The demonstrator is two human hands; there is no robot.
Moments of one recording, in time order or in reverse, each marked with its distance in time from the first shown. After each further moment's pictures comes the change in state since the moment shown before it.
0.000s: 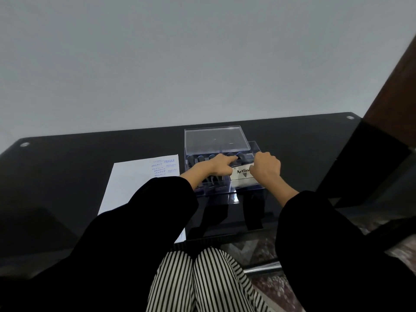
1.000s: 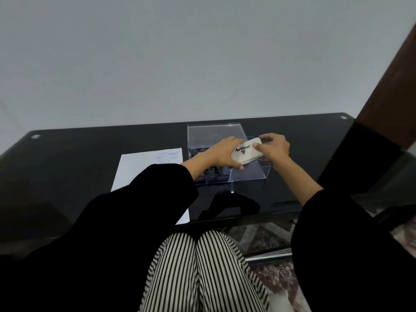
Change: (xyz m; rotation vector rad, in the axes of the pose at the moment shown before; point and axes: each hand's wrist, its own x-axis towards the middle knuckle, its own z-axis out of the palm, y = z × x) left_hand -0.048 0.027 -0.010 0.081 0.233 0.207; right_hand -0.029 0.011 -0.045 0.908 0.135 0.179
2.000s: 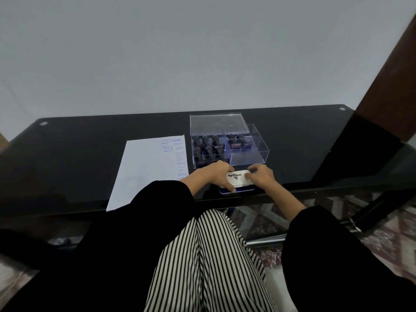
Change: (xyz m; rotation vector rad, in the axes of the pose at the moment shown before) left_hand -0.055 0.004 0.064 0.109 -0.245 -0.106; right_hand -0.062 0.073 0.030 -0.370 -0.310 0.052
